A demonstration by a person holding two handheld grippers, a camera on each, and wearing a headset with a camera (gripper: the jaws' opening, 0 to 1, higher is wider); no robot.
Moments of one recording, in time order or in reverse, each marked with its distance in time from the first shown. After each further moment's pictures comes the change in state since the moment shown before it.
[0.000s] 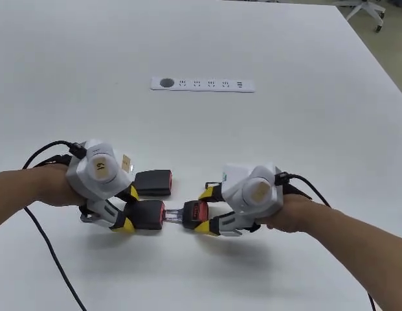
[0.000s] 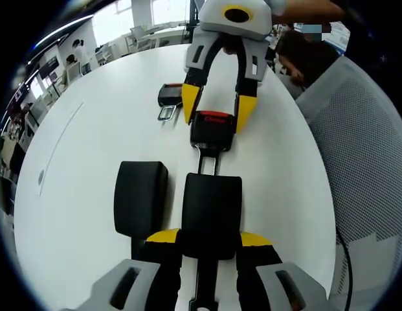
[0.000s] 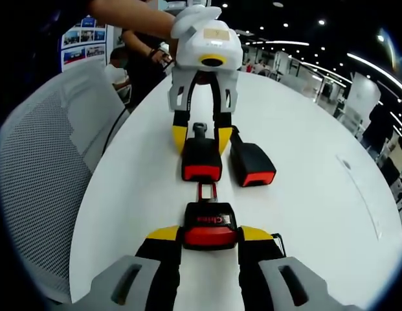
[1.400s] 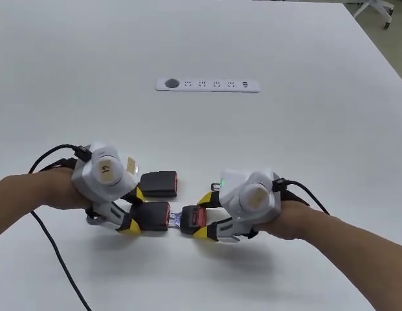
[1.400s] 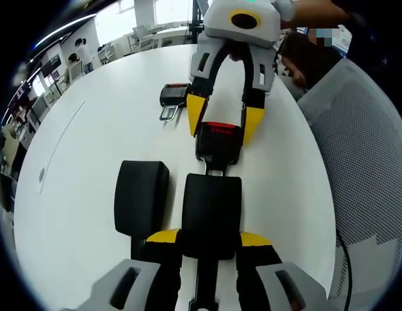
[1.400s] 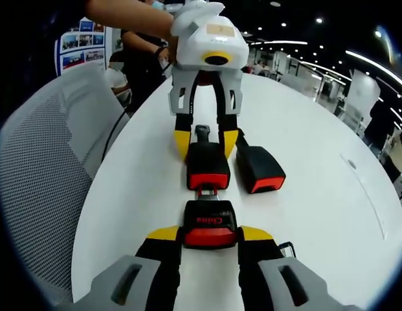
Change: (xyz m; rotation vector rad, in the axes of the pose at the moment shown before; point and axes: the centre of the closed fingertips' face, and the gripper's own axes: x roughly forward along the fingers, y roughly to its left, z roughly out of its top) left arm 0.000 0.000 0.001 -0.014 -0.004 0.007; right arm 0.011 0.009 0.008 0.023 -0.016 0.016
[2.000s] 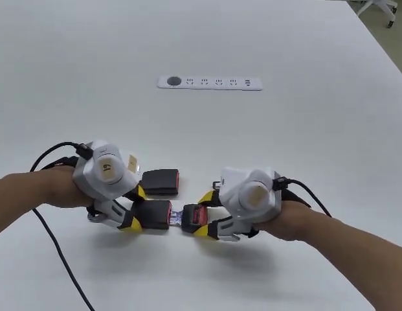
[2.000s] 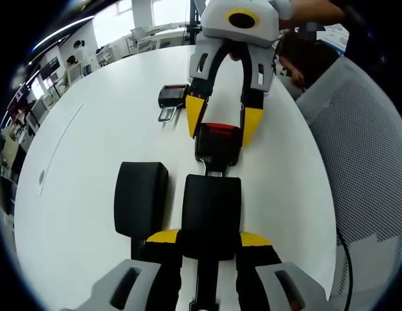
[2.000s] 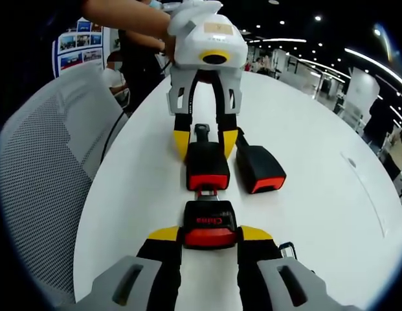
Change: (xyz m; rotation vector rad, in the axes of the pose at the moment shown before) left arm 0.002 0.003 -0.003 0.012 -0.008 -0.002; right arm 0.001 0.000 0.001 0.011 0.015 -0.003
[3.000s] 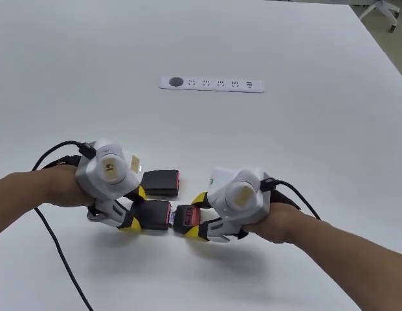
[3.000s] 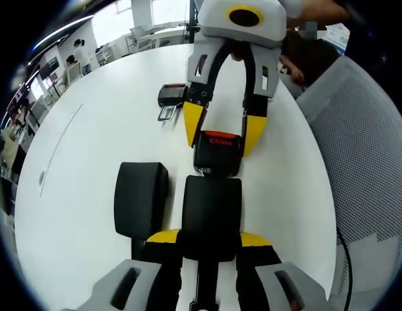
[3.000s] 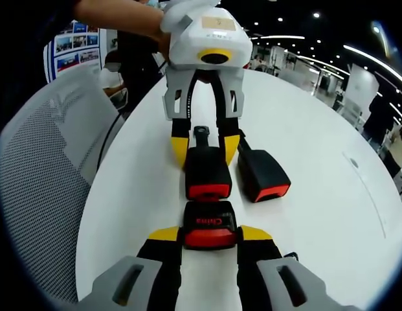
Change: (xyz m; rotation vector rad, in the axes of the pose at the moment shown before) left arm 0.000 -0.002 0.003 0.002 0.012 0.002; right arm 0.010 0.002 0.009 0.019 0.013 -0.004
